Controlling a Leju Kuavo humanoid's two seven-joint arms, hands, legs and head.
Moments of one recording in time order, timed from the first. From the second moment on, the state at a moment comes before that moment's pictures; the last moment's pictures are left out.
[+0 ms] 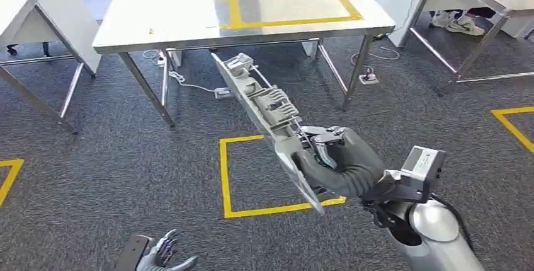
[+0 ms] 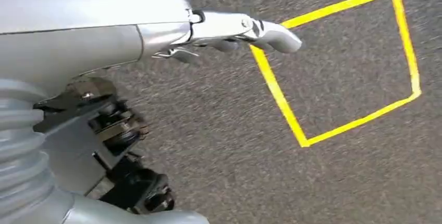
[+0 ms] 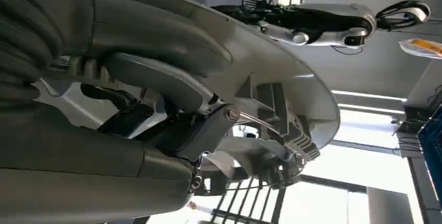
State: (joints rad) left arm -0.08 0.04 -0.48 -0.28 0.36 -0.08 -0.52; right arm -0.10 -0.09 0.28 -1.78 -0.26 0.47 -0.29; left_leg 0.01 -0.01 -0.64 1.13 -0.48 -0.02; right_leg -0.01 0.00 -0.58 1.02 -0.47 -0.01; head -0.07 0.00
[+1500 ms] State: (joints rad) left arm -0.08 0.03 -0.44 -0.27 0.30 -0.12 -0.52; right arm -0.10 -0.10 0.26 -1.79 -0.28 0.46 -0.29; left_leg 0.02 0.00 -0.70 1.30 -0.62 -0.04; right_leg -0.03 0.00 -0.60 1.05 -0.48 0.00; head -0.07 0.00
